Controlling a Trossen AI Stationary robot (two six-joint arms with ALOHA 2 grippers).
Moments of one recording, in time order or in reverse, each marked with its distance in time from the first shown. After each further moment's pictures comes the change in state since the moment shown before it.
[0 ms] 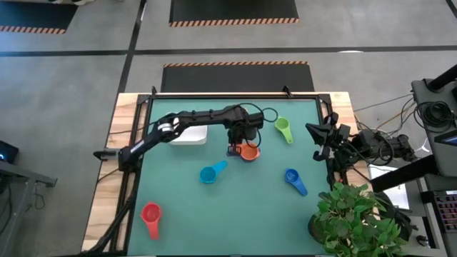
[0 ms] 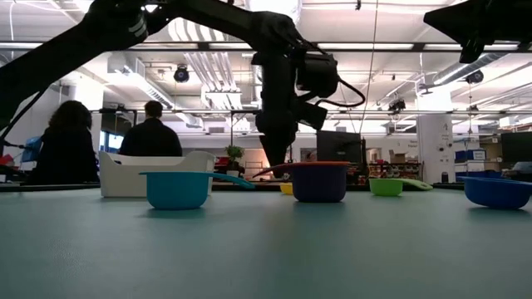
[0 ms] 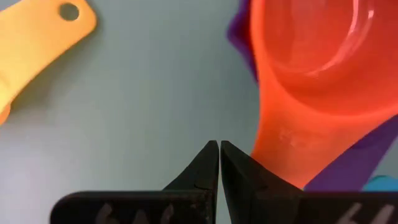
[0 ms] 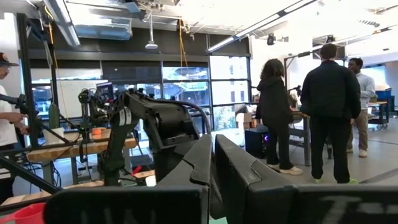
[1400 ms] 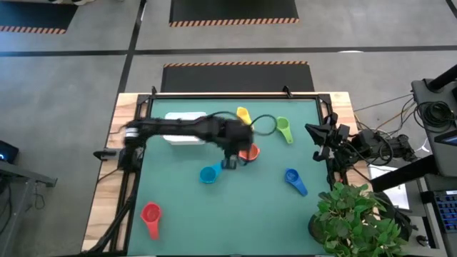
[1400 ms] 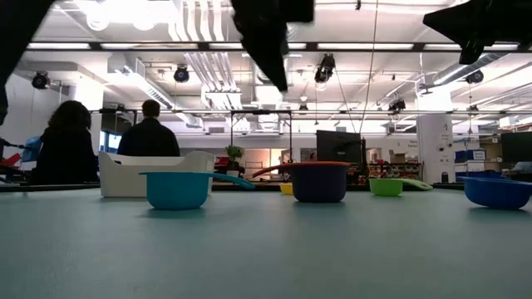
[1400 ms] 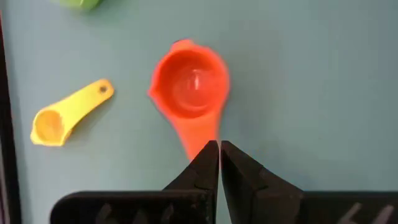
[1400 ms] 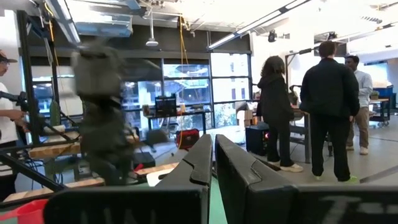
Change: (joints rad) left arm -0.228 -0.452 -0.310 0.219 -0.074 -0.142; right arm 0.000 0.000 0.000 -0.019 -0.002 0.008
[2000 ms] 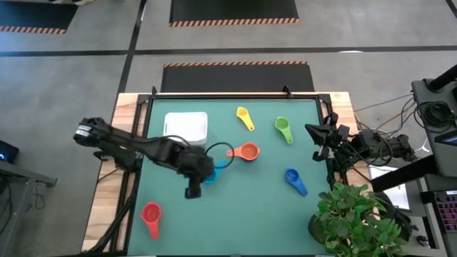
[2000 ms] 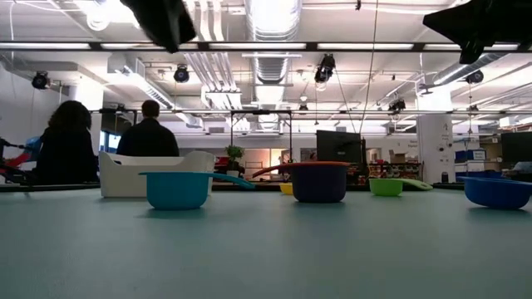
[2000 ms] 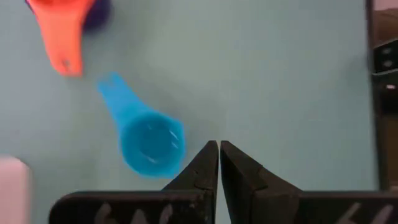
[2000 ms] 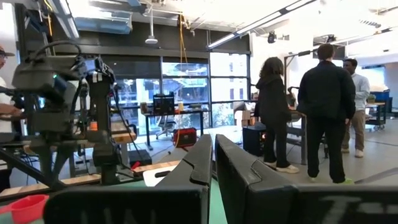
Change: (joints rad) left arm -0.259 -0.460 -0.575 0.157 0.110 -0.483; right arm 0.000 0.000 0.000 -0.002 0.002 -0.025
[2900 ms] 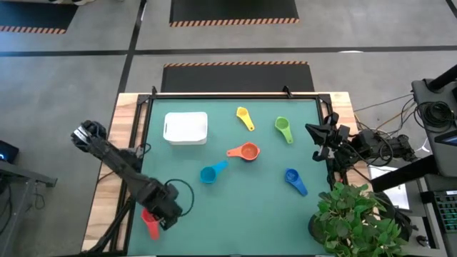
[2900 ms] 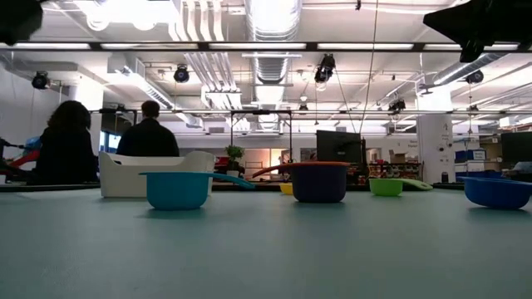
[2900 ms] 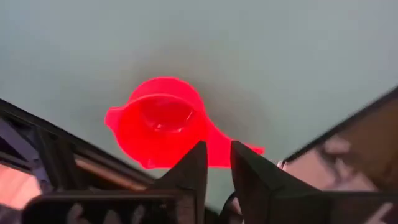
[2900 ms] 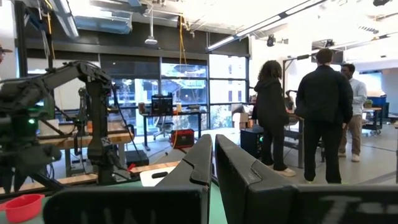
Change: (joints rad) left arm -0.455 0.006 -0.205 -0.169 0.266 -1.182; right arm 0.000 -0.001 0.000 0.006 0.000 -0.026
